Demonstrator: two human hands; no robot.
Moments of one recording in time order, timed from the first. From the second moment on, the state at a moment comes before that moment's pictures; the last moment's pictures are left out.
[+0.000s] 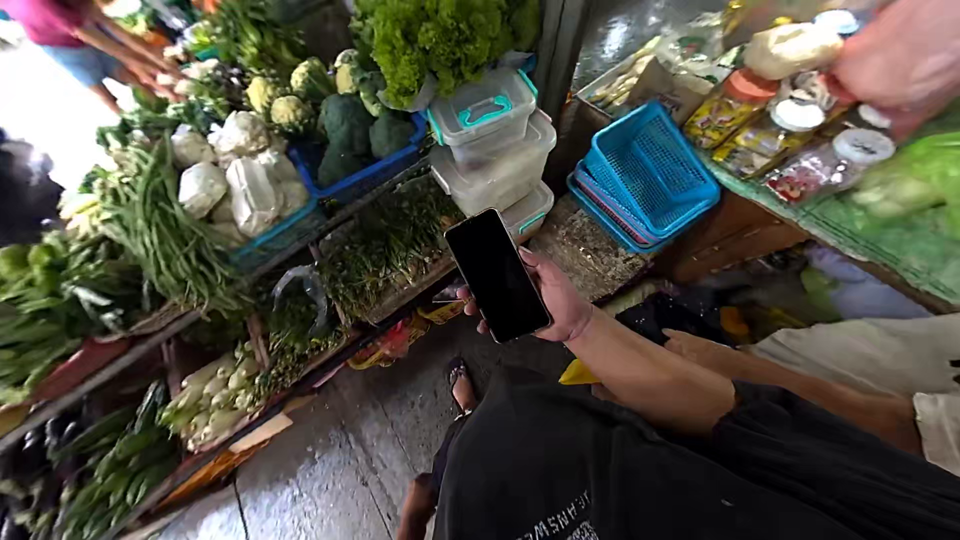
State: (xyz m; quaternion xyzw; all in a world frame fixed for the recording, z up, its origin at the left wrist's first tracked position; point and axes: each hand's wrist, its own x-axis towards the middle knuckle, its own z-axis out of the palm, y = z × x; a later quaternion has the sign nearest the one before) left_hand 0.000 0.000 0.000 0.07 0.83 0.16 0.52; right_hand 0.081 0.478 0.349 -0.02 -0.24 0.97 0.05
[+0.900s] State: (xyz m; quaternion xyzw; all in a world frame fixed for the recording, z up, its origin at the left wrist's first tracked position) left_hand -0.183 0.094 0.034 0.20 0.81 0.04 0.54; right_hand 0.180 0.355 0.330 -0.15 -0.26 0.89 0.36
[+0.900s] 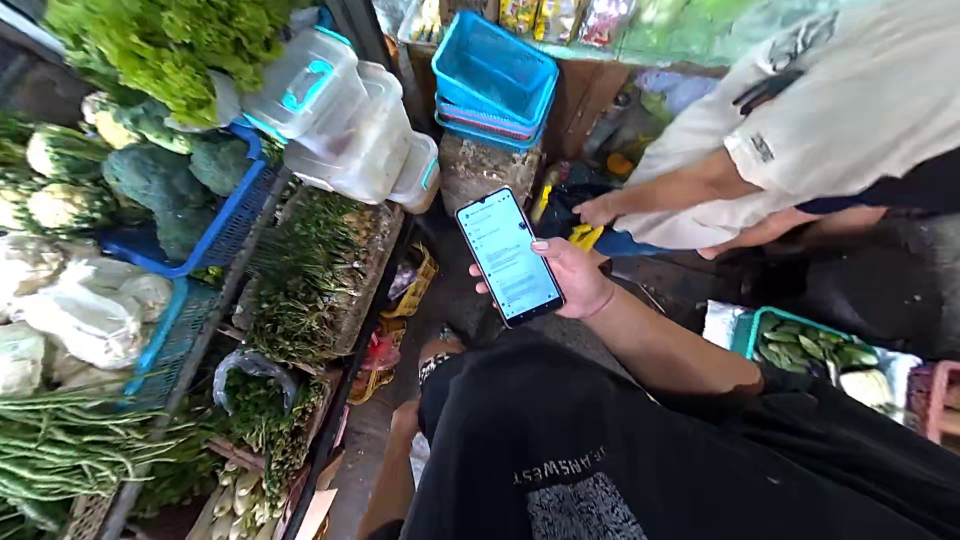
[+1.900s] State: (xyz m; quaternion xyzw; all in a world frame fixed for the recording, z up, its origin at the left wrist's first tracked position) left_hand -0.207 0.140 0.012 0.24 0.79 -0.08 0.55; right_hand 0.212 0.318 0.336 -0.26 -0.29 0.81 0.44
